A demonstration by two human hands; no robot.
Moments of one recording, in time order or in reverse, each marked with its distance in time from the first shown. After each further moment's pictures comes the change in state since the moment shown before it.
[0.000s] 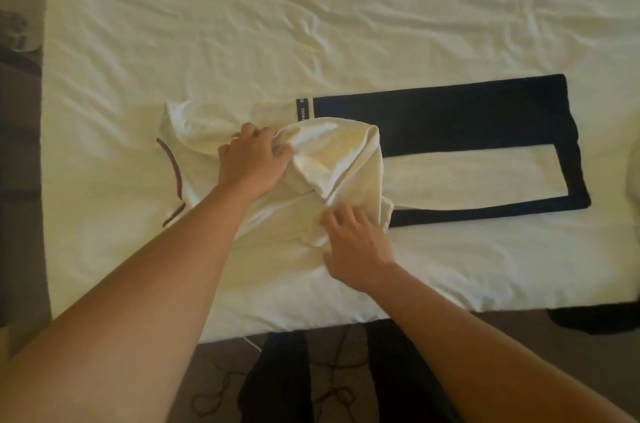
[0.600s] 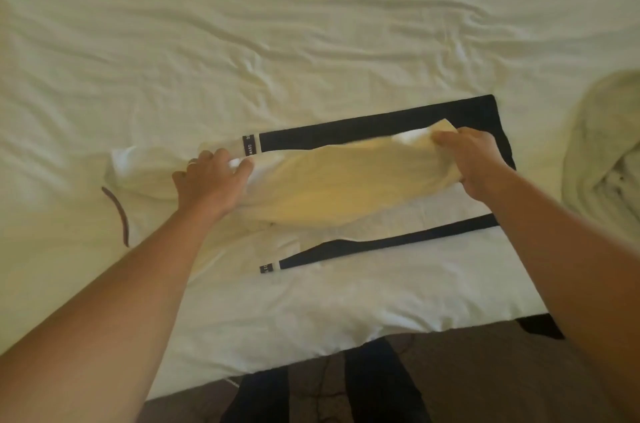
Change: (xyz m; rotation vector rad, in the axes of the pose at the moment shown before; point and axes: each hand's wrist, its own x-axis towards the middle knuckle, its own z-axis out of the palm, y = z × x) left_hand 0.024 0.037 -0.005 0.004 0.047 -0.136; right_hand 0.009 0.212 -0.158 1.187 0.487 0.725
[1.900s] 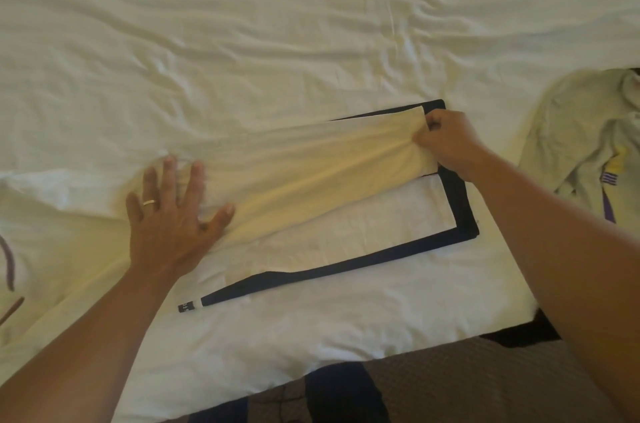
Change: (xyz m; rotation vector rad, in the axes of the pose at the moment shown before) left_hand -0.021 0.031 0.068 0.204 0.070 0.262; right_hand 0.116 0.002 -0.064 -0.451 -0.078 -0.219
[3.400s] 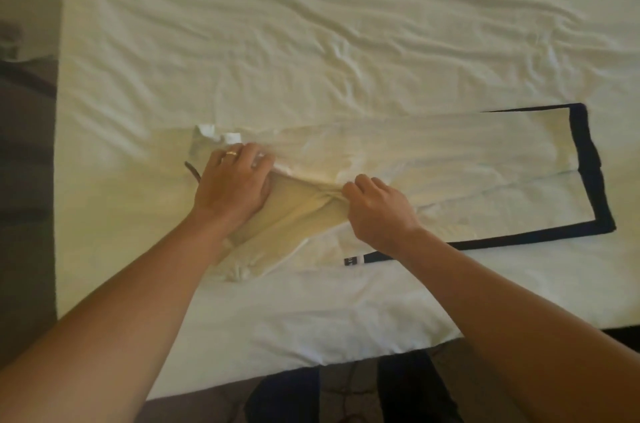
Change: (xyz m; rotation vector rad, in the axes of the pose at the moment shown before) left_hand -0.006 -0.185 -0.030 0.164 0.300 0.348; right_hand -0.187 -0.123 0.299 -0.664 0.010 -0.887
